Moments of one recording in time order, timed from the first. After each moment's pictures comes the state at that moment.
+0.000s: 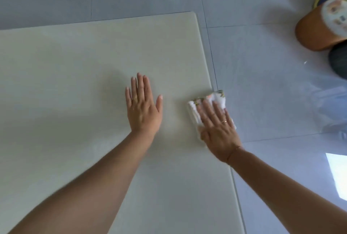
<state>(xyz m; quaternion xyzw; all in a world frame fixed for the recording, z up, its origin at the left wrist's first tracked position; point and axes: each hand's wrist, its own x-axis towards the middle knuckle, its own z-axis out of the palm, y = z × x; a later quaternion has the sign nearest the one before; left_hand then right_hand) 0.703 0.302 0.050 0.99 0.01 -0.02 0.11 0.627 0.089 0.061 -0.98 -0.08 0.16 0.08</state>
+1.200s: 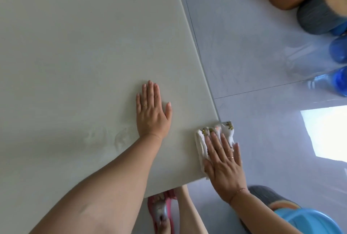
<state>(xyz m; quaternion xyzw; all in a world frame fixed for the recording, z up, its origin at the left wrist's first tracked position) 0.479 0.276 0.036 0.98 -0.07 -0.07 0.14 0.307 0.104 0.079 -0.98 0.06 0.17 0.11</state>
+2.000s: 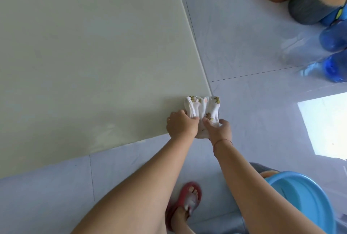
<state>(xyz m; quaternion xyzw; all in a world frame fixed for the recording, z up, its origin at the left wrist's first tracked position) 0.318 0.203 0.106 0.88 0.18 -0.31 0.31 0.270 0.114 0.096 -0.64 0.56 0.13 0.51</state>
